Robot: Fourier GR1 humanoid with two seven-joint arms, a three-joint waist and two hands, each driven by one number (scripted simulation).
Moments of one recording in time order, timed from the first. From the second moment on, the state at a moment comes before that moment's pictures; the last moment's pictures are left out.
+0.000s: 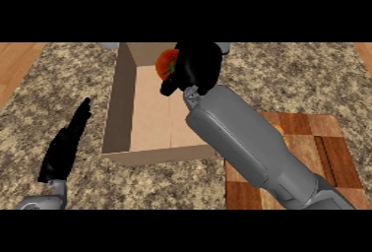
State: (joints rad) left arm -0.05 0.21 -0.02 -1.55 -0.17 0.06 0.12; right arm -1.09 -0.01 0.46 -1.01 0.80 -0.25 1.05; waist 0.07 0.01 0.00
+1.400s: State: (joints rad) left arm -0.01 0.22 0.03 -1.54 -0.16 0.06 0.09; right arm -1.00 -0.02 0.30 -0.87 0.61 -1.09 0.77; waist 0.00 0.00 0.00
